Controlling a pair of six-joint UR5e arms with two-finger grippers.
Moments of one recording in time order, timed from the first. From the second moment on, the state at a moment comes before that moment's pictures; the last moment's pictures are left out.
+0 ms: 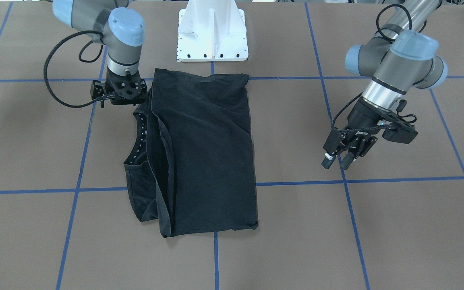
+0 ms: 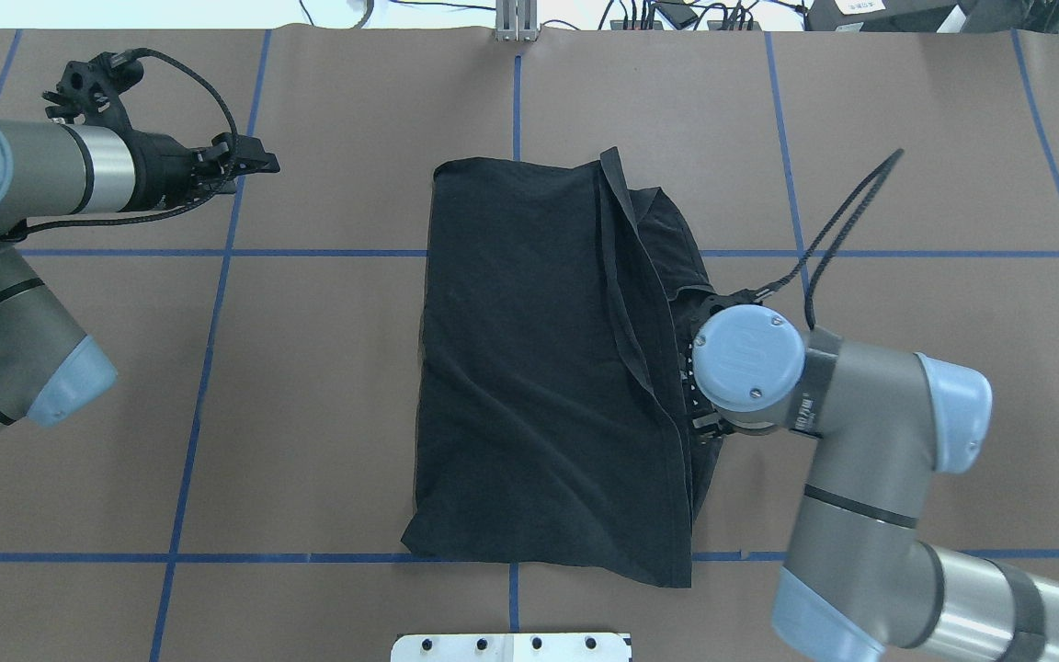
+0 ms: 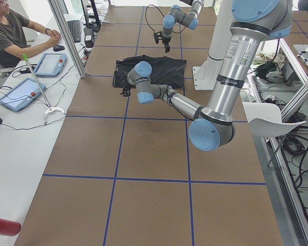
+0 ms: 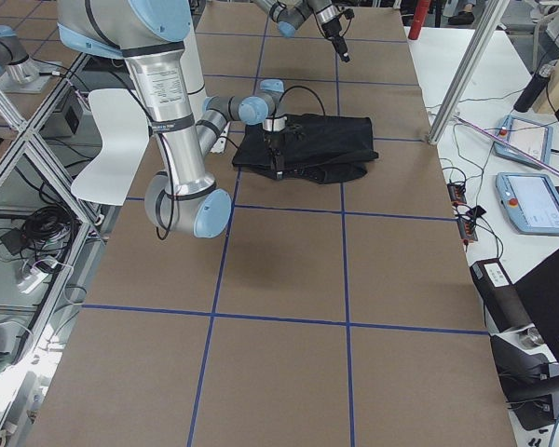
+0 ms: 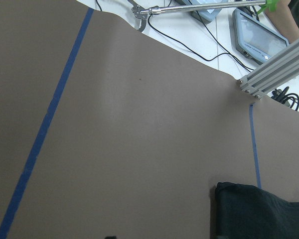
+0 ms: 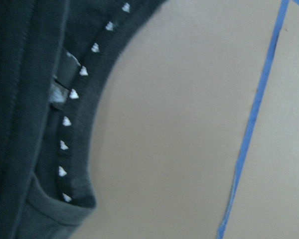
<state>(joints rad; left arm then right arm) -0.85 -1.88 -1.65 -2.44 -1.82 -1.42 0.43 -1.13 1.93 -1.97 1.67 0.89</state>
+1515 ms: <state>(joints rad) -0.85 -1.88 -1.64 -2.44 -1.82 -1.42 0.47 -0.91 1.63 -1.97 1.64 0.80</state>
